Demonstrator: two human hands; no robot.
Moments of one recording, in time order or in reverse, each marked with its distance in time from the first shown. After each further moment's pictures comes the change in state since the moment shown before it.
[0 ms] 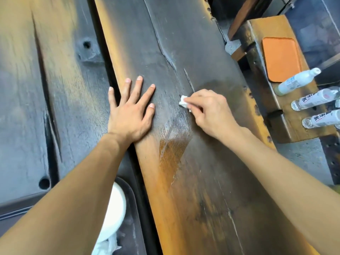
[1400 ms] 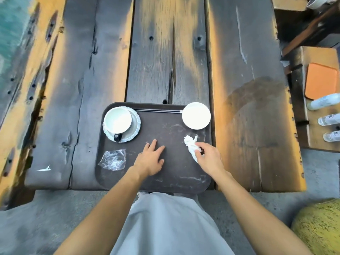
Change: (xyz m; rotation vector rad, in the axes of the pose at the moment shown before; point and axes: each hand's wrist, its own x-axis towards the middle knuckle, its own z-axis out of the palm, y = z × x) left_hand -0.419 -0.086 -0.084 -0.228 -0.636 -0.345; right_hand -0.242 -0.293 0.028 0.176 -0.471 0.436
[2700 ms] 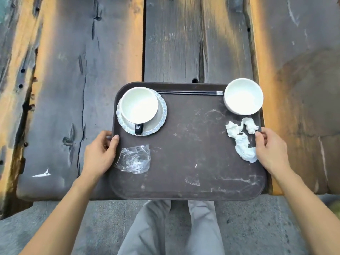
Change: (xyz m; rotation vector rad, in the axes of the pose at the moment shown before) left_hand -0.005 -0.226 0.006 -0.585 0.674 -0.246; right_hand 0.022 0.030 0.029 -0.087 0.338 0.132
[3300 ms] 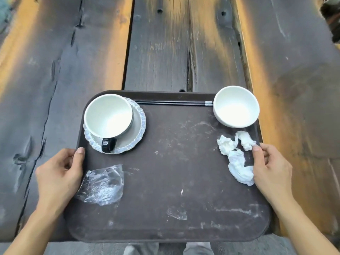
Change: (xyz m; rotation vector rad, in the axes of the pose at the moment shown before) left_hand -0.002 0.001 0.031 -0.101 0.324 0.043; right_hand 0.007 0.004 0.017 0.223 0.183 0.009
